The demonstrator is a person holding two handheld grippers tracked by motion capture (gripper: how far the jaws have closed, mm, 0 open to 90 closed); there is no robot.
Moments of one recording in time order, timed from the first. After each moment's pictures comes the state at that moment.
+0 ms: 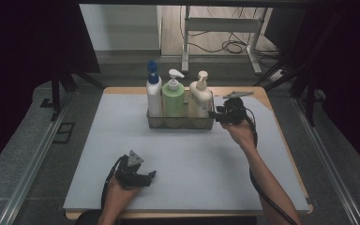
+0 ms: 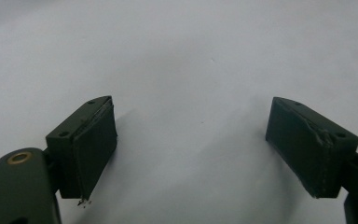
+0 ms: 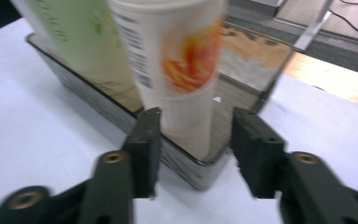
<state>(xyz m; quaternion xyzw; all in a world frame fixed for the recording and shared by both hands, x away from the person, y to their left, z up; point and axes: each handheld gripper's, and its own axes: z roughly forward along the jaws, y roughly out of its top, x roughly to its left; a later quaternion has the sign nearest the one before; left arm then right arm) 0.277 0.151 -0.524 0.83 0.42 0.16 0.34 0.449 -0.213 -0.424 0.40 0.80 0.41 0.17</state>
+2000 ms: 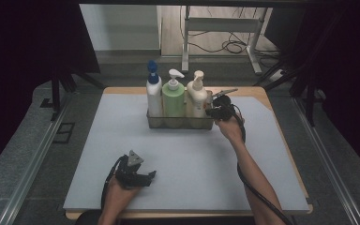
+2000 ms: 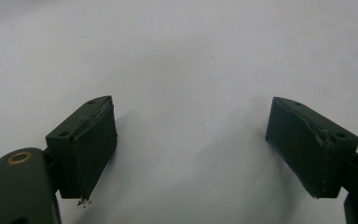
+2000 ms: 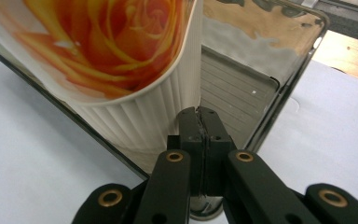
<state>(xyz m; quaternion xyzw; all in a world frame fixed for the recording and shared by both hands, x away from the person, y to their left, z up) 0.277 0.151 -0.524 0.83 0.42 0.16 0.34 0.487 -0.184 -0.452 0.42 0.82 0.35 0.16</state>
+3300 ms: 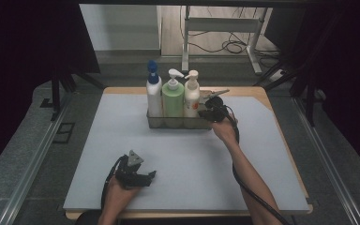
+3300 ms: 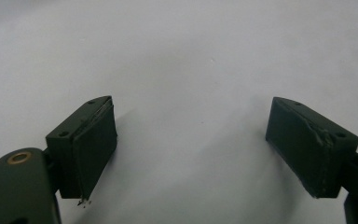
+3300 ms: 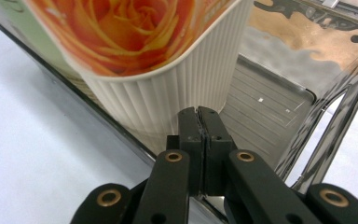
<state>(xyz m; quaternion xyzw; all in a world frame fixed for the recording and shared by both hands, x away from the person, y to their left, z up) 0.277 0.151 -0.524 0.83 0.42 0.16 0.34 0.481 -0.160 -0.453 0.40 0.83 0.36 0.15</state>
